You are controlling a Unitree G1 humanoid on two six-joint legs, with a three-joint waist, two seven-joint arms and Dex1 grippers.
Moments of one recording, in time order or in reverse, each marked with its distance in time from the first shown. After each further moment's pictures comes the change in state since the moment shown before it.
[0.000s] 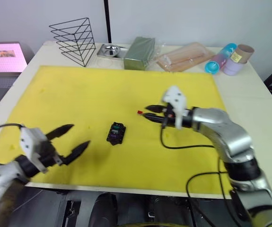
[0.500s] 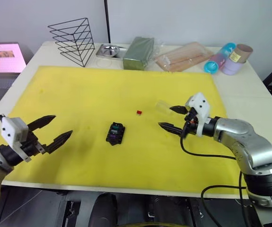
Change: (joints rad) left arm -0.129 0.026 0.018 0.194 0.074 -0.063 -0.092; right arm 0.106 -0.027 -0.112 -0.031 0.104 0.097 -0.043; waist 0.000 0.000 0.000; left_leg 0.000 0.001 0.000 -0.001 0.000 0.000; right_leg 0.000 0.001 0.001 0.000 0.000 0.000
